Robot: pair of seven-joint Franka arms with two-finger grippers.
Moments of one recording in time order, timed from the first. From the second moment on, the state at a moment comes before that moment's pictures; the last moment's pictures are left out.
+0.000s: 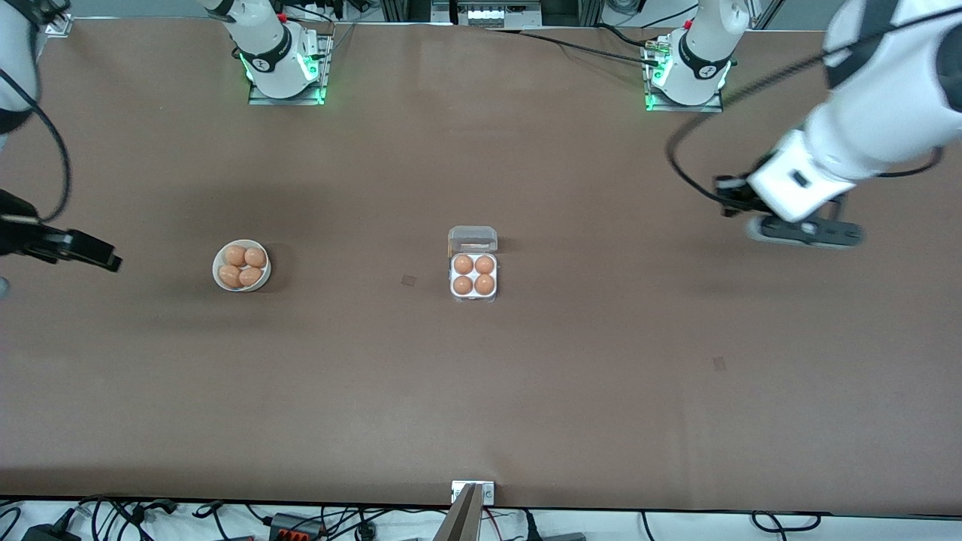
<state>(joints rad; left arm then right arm) -0.12 0.14 -0.17 -1.56 -0.11 1.58 -0.19 0.04 0.27 -0.12 -1.36 0.05 1.65 0.03</state>
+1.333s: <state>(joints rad) -0.62 0.56 -0.23 -1.56 -0.20 1.93 -0.67 0.04 0.01 -0.09 -1.71 -0.02 1.74 -0.02</state>
